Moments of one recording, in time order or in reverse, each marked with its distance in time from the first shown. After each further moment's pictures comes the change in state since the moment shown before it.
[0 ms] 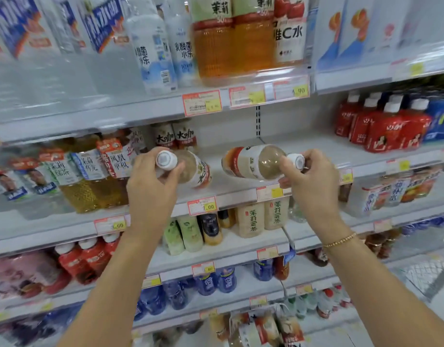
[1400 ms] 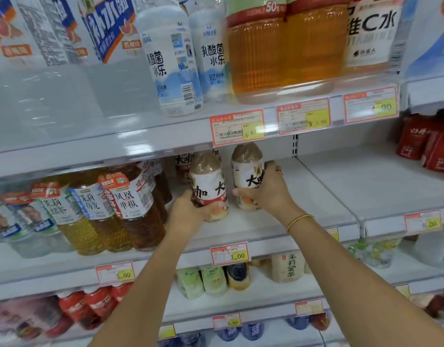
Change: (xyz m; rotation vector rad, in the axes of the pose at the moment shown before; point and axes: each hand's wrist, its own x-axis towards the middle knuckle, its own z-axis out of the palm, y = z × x) left_hand 0.067 -0.112 0.105 -0.156 -0.448 -0.550; right_hand 0.109 0.058 0.192 -0.213 -0.465 0.036
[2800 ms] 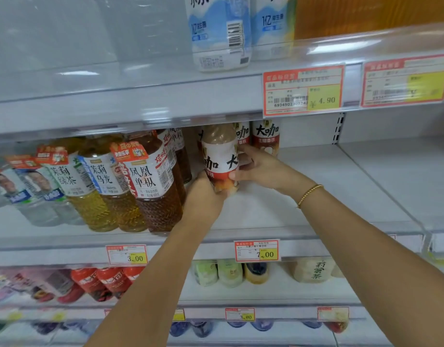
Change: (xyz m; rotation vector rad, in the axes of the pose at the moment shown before) left_hand 0.030 -0.032 0.000 0.241 0.128 0.032; right_hand 0.036 -0.029 0.053 0.208 -0.612 -0.197
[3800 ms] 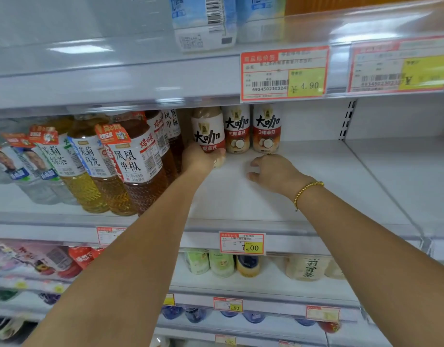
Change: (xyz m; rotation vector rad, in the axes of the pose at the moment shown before) left_hand 0.063 0.015 0.013 -0.132 0.117 -0.187; right_hand 0.000 0.032 -0.017 -0.917 0.013 0.154
